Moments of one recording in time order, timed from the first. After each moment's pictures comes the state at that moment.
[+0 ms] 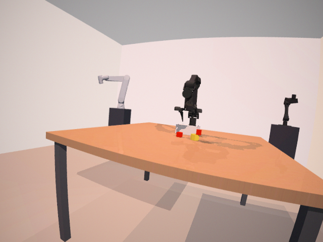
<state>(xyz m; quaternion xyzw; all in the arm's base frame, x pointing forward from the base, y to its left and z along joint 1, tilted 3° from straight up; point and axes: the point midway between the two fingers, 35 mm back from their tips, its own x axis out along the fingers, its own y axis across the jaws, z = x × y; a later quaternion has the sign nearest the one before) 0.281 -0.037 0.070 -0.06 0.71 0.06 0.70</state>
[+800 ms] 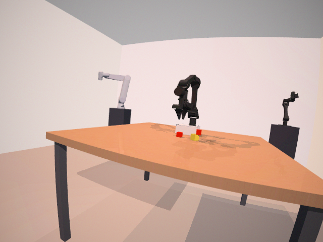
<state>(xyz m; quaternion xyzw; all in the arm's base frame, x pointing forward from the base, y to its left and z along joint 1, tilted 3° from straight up) 0.255 -0.080 0.084 -0.39 0.60 0.39 0.58</state>
